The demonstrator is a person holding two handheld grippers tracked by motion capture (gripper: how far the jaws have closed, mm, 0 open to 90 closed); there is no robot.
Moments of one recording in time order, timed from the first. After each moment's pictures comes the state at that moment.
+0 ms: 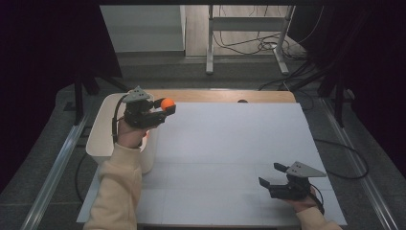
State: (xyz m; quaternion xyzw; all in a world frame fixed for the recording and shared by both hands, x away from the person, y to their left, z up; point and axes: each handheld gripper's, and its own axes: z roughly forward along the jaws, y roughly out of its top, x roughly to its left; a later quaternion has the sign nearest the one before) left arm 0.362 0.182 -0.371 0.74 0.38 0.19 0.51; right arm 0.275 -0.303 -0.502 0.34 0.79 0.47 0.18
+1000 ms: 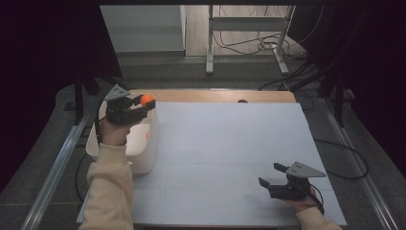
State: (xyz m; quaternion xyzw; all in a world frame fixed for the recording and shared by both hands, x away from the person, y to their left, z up) left arm 0.363 0.227 -0.376 0.71 0.46 0.24 0.49; right arm 0.275 -0.303 -0.502 0.34 0.79 0.47 0.18
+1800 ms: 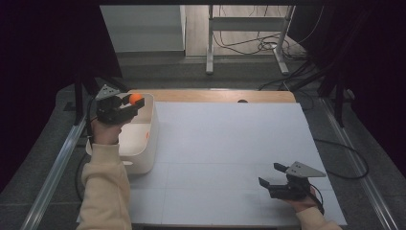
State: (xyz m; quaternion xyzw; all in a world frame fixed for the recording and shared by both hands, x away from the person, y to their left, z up) left arm 0.366 0.249 -0.382 0.69 0.49 0.26 0.47; right arm 0.275 -0.302 -0.503 0.34 0.79 0.47 0.18
